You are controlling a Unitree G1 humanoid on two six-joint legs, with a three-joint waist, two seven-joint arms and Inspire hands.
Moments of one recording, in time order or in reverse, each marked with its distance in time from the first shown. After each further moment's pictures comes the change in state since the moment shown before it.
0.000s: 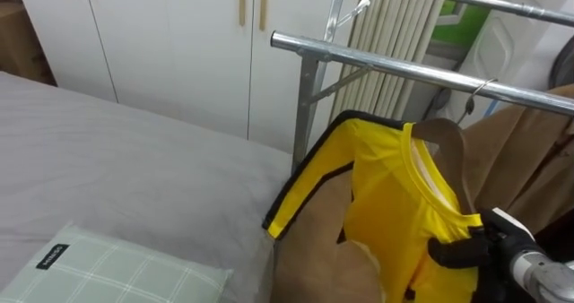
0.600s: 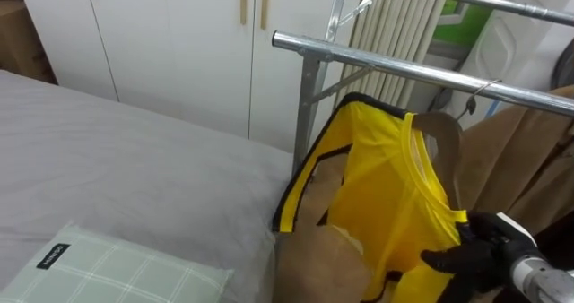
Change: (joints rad) left arm 0.000 0.002 -0.021 0.000 0.000 0.000 0.000; right arm 0.001 0.000 0.002 0.053 0.090 -0.031 -0.028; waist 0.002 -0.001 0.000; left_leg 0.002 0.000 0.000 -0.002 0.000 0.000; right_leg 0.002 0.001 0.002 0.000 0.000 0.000
